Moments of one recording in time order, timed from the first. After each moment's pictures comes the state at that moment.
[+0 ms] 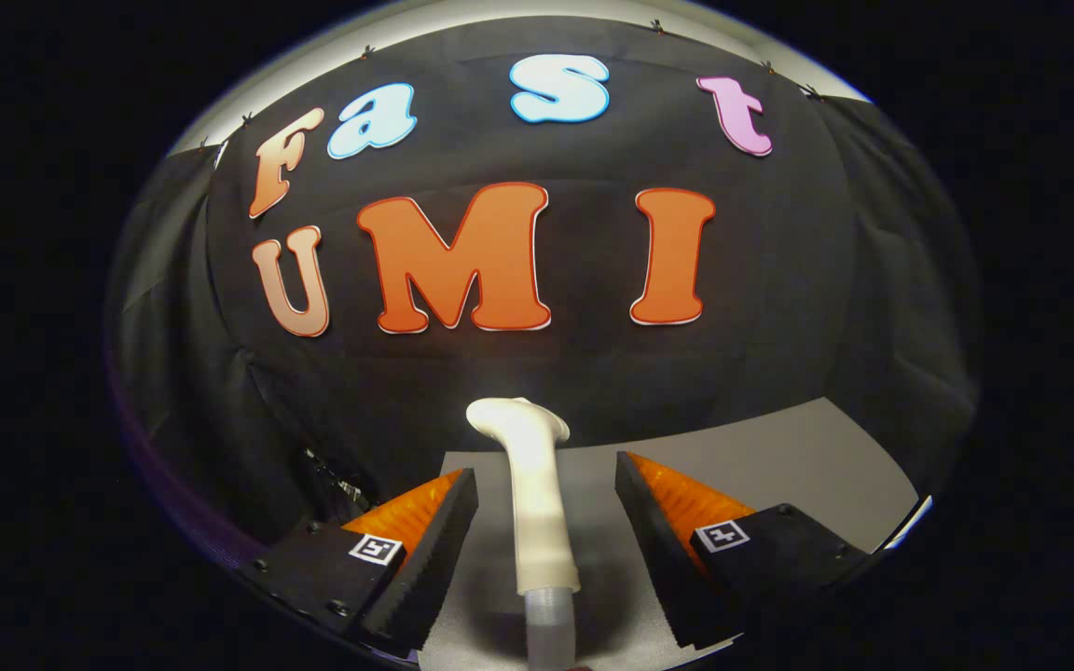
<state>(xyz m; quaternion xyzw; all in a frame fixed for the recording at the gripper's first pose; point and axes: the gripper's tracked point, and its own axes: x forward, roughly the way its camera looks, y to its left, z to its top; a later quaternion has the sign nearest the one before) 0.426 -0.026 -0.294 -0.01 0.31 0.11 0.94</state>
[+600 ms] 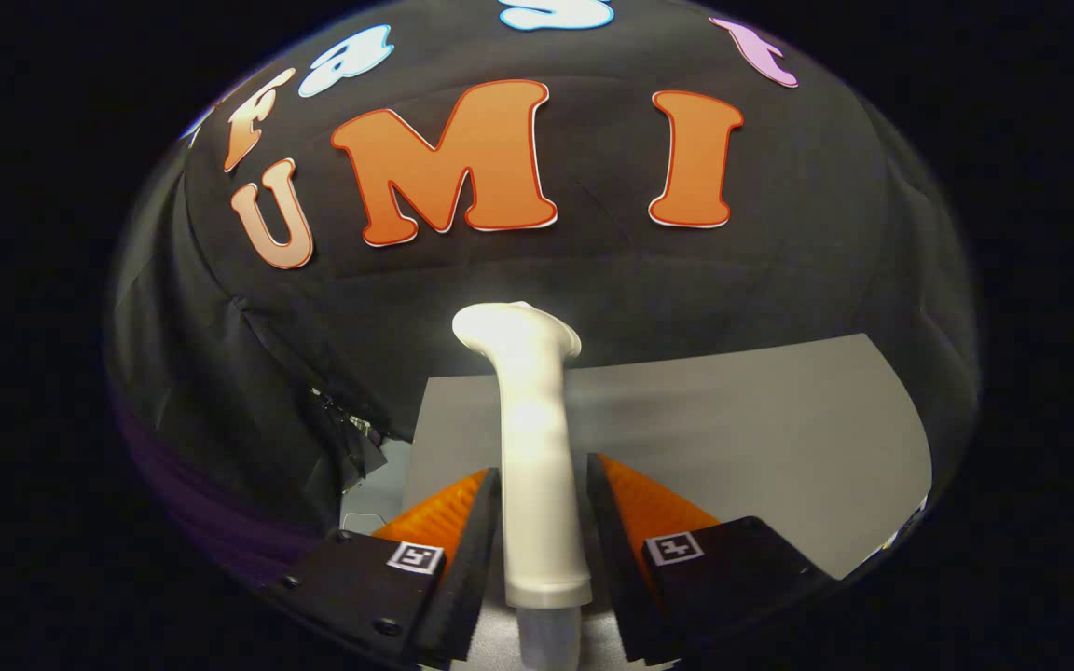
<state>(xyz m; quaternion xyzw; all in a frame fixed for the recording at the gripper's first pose) 0.416 -0.022 -0.358 -0.01 0.45 0.12 0.88</state>
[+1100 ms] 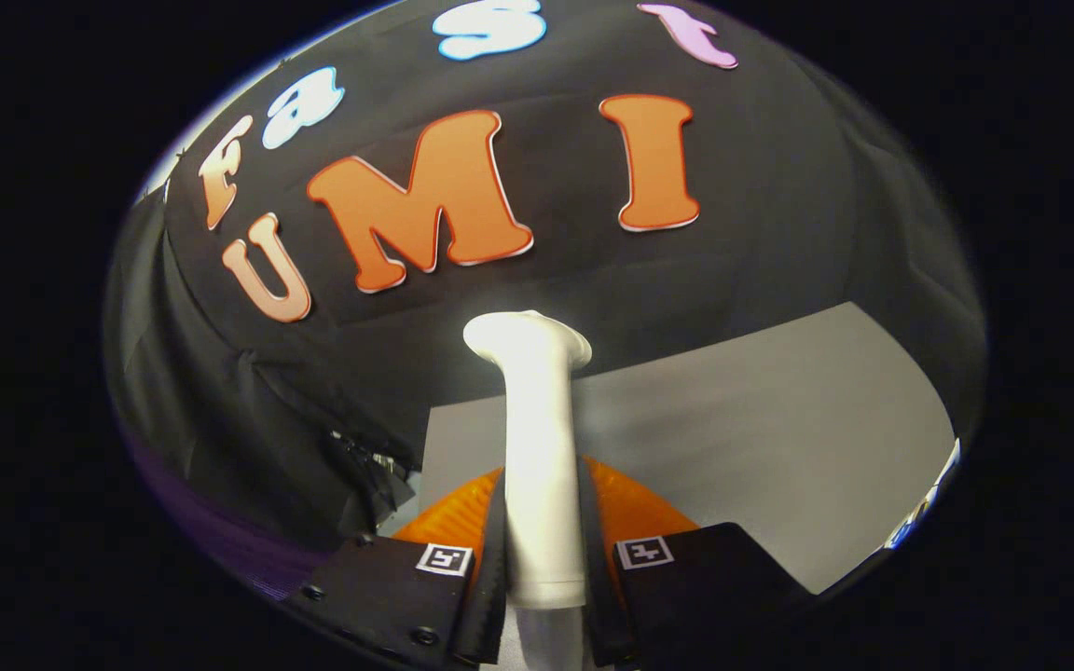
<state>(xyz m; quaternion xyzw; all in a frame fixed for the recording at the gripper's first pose) 0.418 -0.044 -0.301 0.07 0.38 0.09 0.92</state>
